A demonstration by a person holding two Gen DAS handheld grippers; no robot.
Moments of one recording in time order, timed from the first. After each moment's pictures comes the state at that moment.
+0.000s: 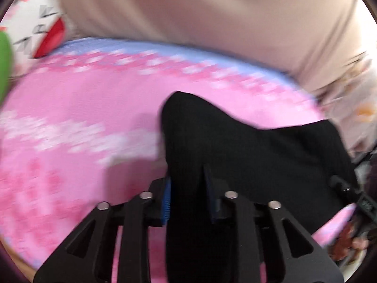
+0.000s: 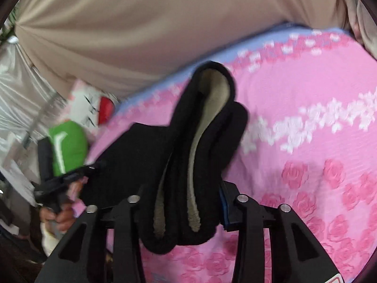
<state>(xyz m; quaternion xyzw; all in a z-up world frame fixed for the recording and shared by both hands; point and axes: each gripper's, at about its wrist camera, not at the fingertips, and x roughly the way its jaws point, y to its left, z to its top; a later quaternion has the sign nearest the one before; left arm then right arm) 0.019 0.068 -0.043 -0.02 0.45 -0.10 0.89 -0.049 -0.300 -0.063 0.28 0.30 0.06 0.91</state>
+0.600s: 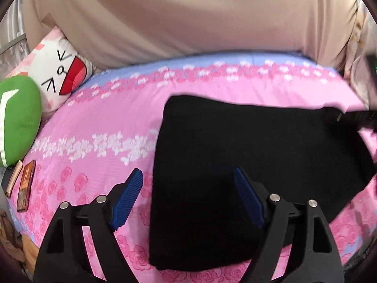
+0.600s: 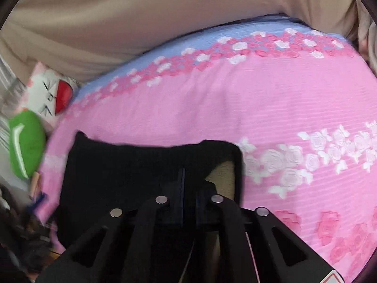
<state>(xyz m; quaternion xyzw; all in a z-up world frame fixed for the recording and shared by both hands) -0.024 0.009 -0.054 0.10 0.38 -0.04 0.92 0.037 -0.309 -0.041 0.22 0.36 -0.01 0.91</state>
